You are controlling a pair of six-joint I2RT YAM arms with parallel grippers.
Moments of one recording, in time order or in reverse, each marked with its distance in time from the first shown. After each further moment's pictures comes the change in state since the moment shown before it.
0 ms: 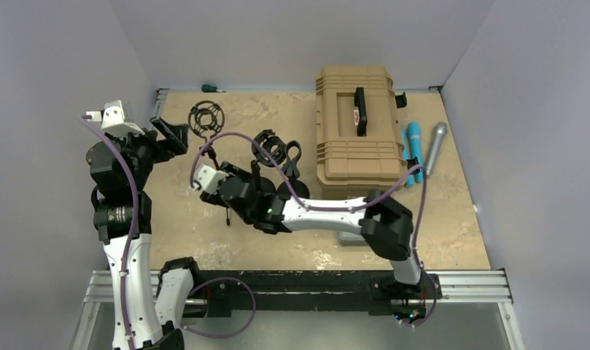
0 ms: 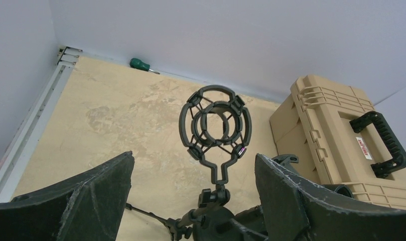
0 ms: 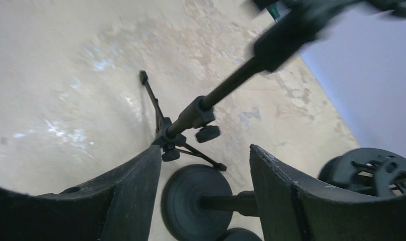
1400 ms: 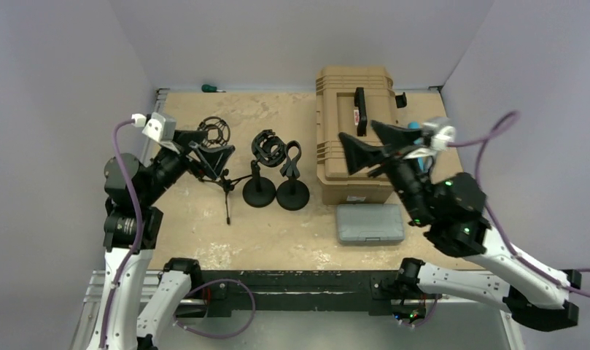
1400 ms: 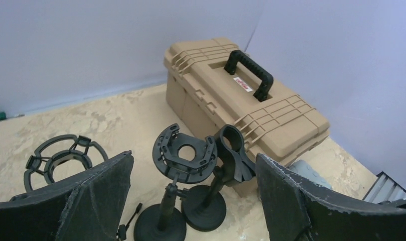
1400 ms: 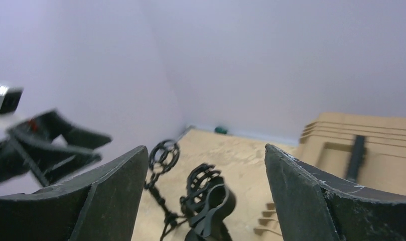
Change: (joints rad) left arm -0.296 -0.051 -0.064 0.139 0.255 0.066; right arm -0.202 -1.224 -0.441 -0.108 -0.119 0.467
